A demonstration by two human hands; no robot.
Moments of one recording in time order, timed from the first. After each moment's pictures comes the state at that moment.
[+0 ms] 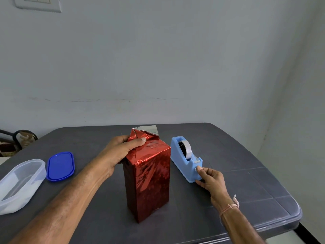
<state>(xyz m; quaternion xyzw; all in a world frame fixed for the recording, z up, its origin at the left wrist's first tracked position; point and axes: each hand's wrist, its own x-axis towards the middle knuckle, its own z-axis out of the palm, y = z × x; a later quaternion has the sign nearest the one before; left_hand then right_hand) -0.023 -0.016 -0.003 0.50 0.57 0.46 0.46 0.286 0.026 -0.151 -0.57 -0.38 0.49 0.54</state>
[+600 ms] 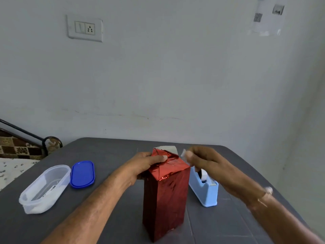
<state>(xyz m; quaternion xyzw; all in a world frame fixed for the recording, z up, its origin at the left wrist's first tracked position) -0.029 -0.016 0.005 0.49 0.56 0.43 0.51 0.209 -0.049 0.058 -0.38 -0.79 0.36 0.31</state>
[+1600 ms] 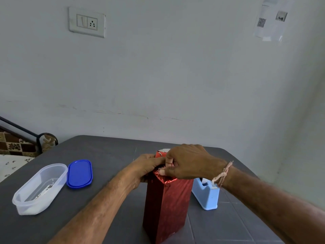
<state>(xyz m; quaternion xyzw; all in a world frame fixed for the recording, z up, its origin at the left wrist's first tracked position) -0.033 -0.006 -0.002 0.50 0.54 0.42 0.53 0.133 -0.022 0.078 -0.42 -0.90 -0.07 0.02</state>
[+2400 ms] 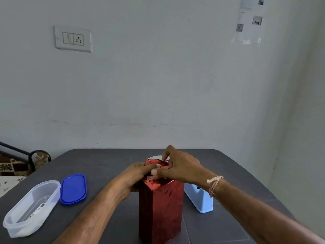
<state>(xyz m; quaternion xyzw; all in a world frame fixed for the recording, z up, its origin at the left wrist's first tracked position) -0.033 -0.013 0.002 0.50 0.54 0.42 0.53 0.153 -0.008 0.052 -0.51 -0.83 0.10 0.20</state>
